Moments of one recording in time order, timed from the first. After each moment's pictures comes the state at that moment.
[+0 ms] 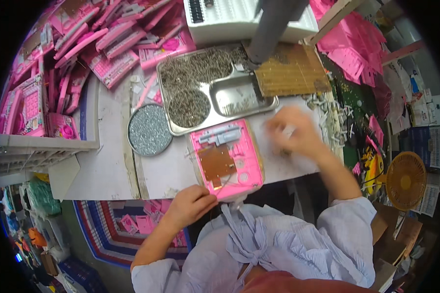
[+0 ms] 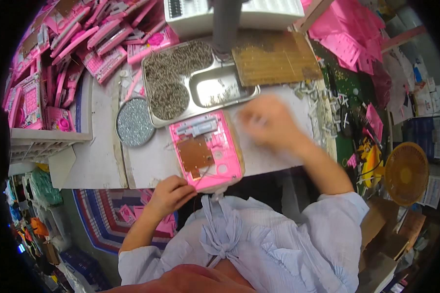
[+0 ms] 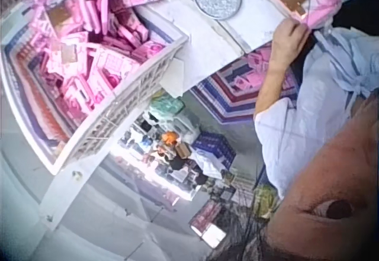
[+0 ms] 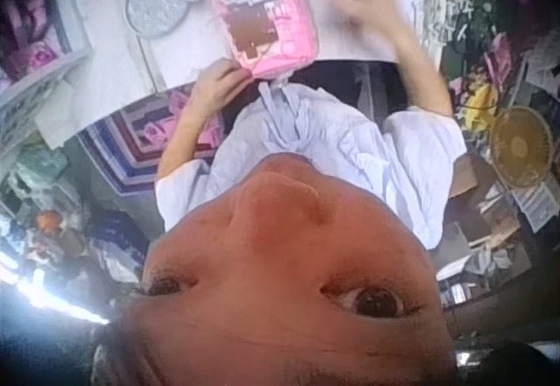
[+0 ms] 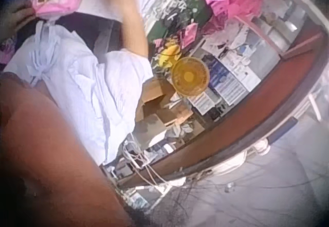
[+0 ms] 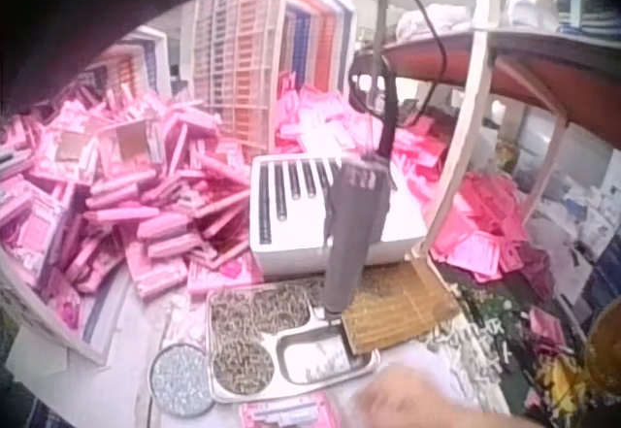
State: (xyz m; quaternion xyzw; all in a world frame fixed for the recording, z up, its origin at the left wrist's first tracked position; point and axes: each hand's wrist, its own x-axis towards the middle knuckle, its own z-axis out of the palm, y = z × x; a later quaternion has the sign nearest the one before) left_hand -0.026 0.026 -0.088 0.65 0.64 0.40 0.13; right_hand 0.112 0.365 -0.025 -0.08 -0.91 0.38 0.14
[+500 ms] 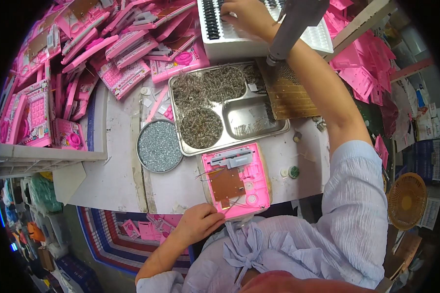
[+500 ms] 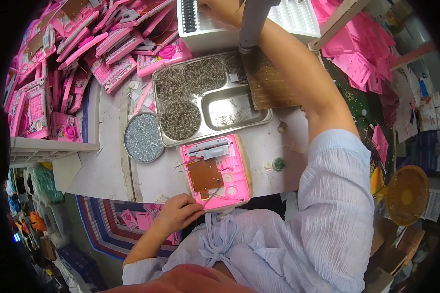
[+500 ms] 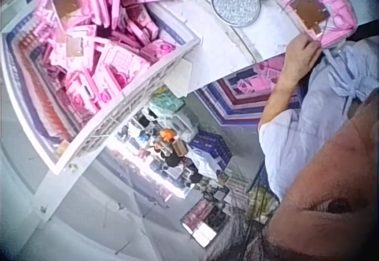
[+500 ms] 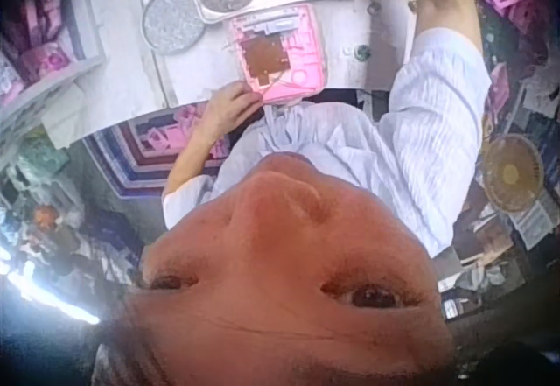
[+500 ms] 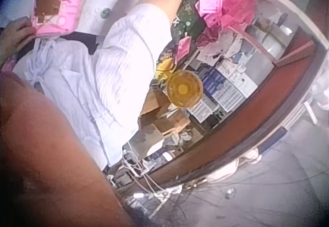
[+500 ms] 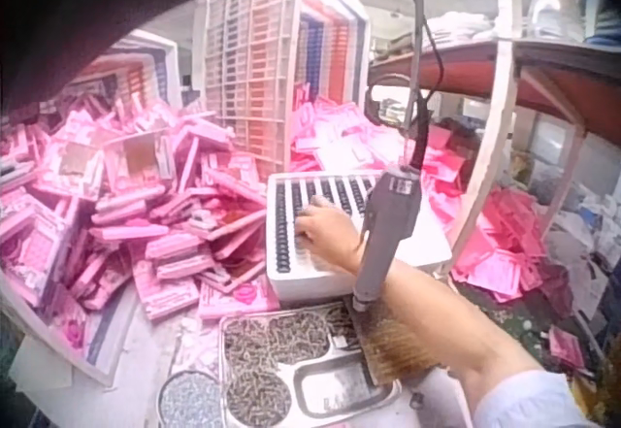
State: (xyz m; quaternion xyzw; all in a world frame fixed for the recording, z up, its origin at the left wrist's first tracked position) left_hand -0.027 0.027 -0.086 0.62 0.65 0.40 0.18; right_hand -0.196 0.523 0.026 0.13 -0.92 -0.04 0.36
